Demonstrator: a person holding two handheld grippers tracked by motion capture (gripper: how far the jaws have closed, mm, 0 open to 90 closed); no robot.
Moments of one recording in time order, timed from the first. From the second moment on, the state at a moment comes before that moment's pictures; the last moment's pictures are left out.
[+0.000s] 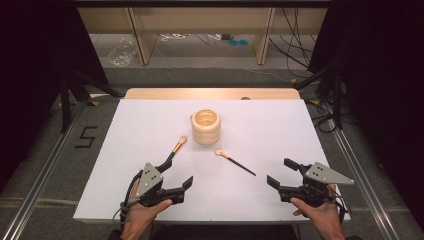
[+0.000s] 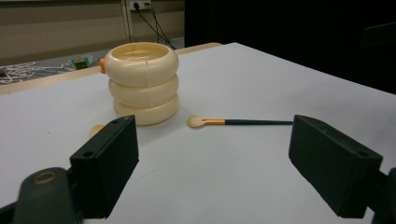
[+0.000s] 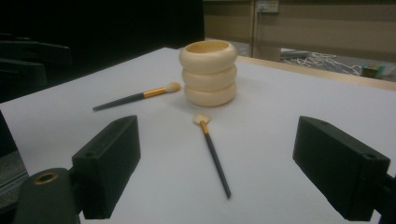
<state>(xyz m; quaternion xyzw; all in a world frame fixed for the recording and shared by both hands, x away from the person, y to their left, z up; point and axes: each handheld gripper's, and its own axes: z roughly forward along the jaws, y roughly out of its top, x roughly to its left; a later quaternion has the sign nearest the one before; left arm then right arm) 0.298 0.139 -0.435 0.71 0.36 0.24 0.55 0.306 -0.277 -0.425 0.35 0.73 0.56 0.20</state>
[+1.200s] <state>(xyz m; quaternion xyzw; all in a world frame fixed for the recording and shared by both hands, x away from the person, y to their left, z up) 0.361 0.142 -0.437 0.76 0.40 0.19 0.47 0.307 -0.274 -0.427 0.34 0.74 0.55 0.21</state>
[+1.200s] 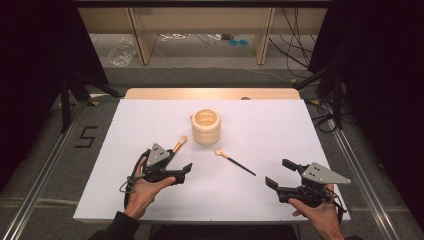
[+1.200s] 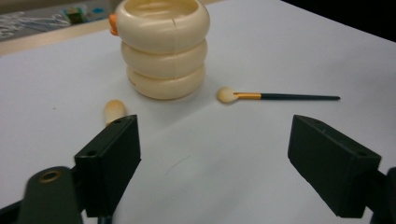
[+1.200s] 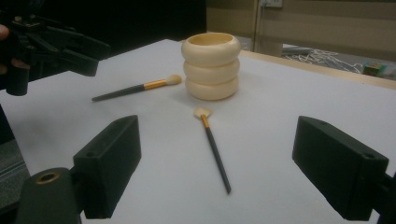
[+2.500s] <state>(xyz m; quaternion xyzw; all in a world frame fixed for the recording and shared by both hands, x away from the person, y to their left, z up) 0.467 0.162 -0.440 0.88 0.41 0.08 0.22 0.307 -0.265 -0.431 0.31 0.75 0.55 0.19</state>
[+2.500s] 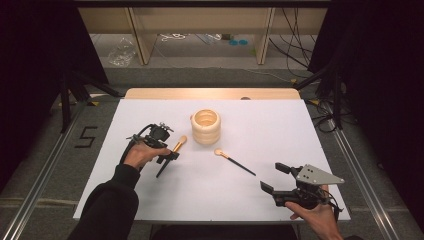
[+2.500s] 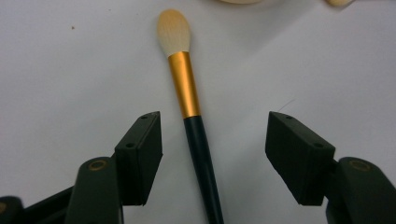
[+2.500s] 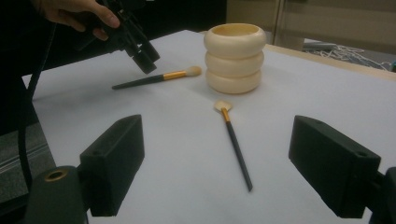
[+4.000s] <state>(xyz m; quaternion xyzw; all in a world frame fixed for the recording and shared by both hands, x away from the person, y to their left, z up) 0.494 0.140 -0.458 0.91 0.41 0.02 0.09 0.307 -0.261 -0.433 0.29 0.76 0.55 0.18</state>
